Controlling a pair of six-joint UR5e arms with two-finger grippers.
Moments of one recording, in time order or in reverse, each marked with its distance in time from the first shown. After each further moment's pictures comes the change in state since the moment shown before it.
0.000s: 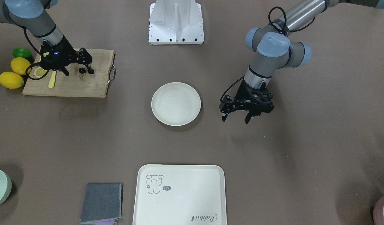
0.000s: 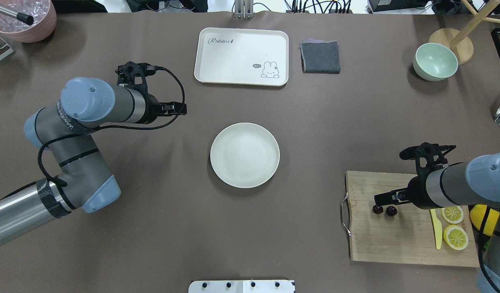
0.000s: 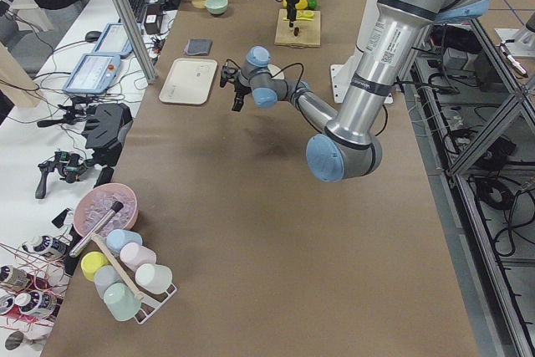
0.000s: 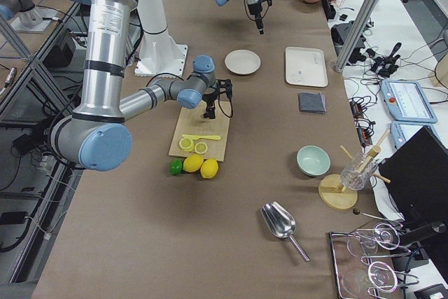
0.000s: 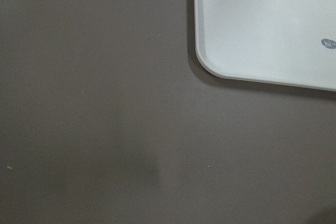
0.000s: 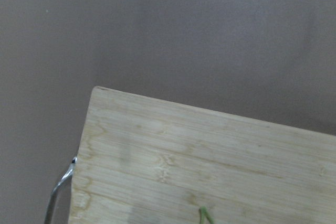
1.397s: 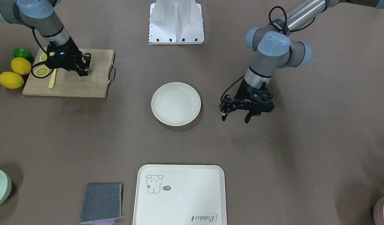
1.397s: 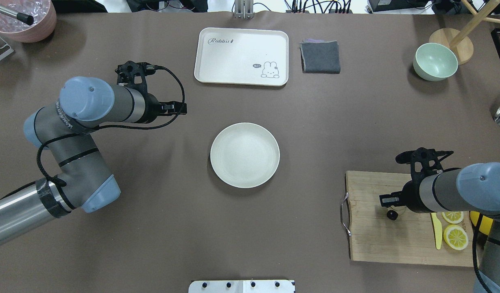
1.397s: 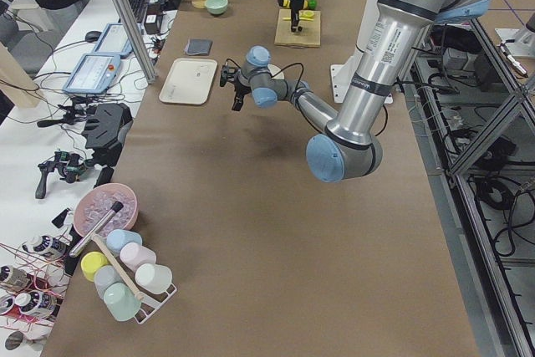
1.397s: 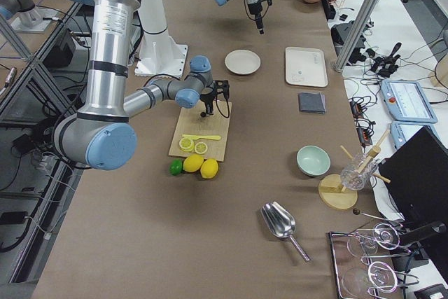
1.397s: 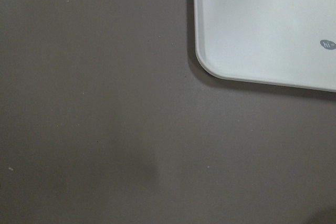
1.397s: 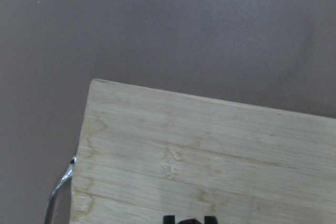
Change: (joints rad) left arm -0.001 0.000 -0.003 -0.003 -0.003 0.000; right arm -0.015 0.004 0.009 -0.006 -0.050 0.051
